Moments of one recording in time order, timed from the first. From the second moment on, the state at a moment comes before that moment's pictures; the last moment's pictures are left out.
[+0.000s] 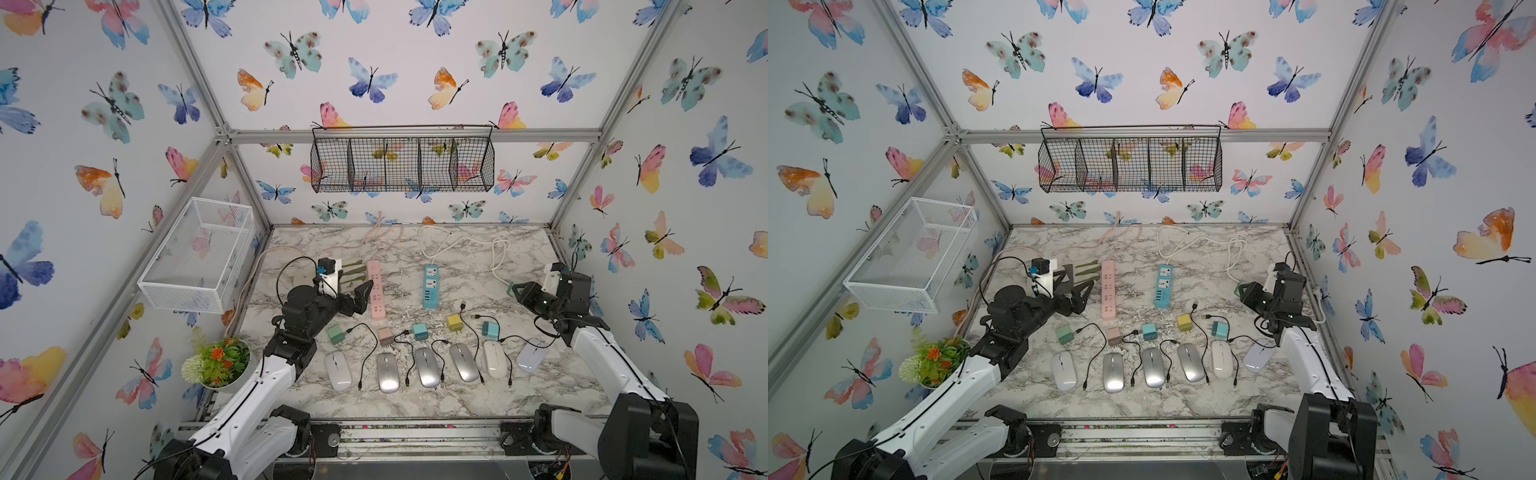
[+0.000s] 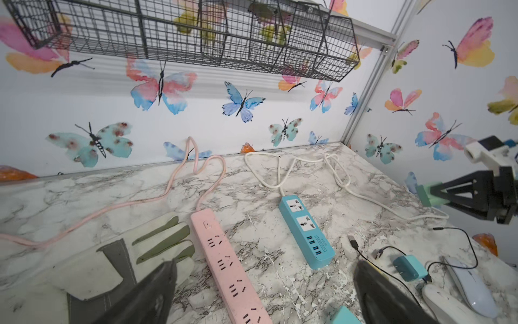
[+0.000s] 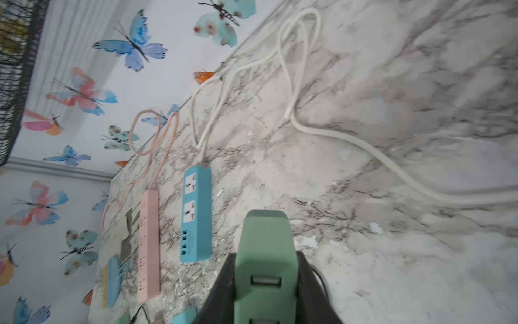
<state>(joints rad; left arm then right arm) -0.33 0.94 0.55 0.24 0.23 -0.22 -0.12 1.17 0.65 -0.17 -0.33 0.52</state>
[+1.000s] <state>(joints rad) -0.29 0.88 0.53 0.10 0.13 -0.26 -0.14 1.17 0.50 -0.15 -0.14 0.54</state>
